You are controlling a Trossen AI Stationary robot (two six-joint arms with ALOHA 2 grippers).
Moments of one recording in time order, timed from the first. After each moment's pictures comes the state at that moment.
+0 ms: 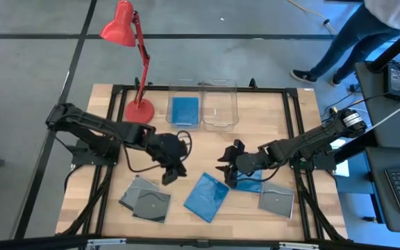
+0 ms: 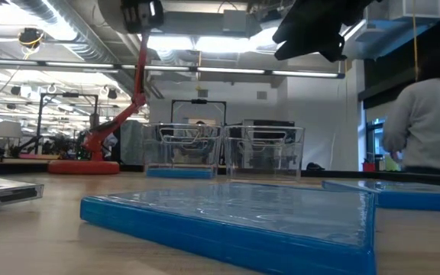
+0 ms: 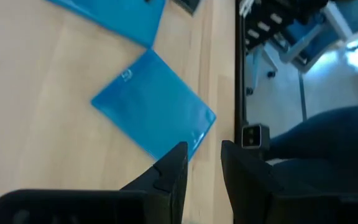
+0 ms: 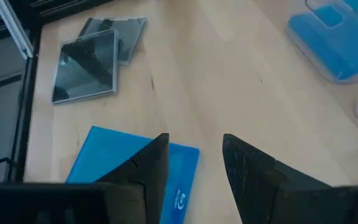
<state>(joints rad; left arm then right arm) -0.22 1.41 1.20 -0.54 0.20 -0.59 0.37 1.45 1.01 -0.27 0.36 0.57</state>
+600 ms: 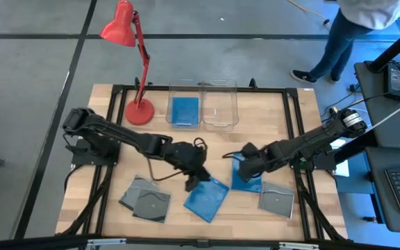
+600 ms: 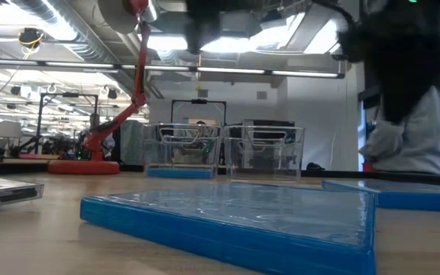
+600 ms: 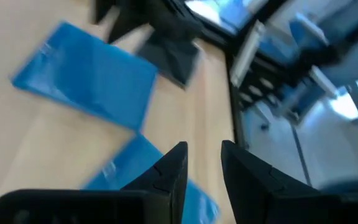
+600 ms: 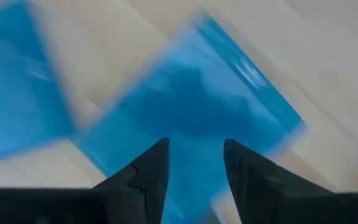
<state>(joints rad) -0.21 1.65 1.20 -0.05 0.10 -0.59 0.40 1.45 1.01 -1.00 0.18 1.27</state>
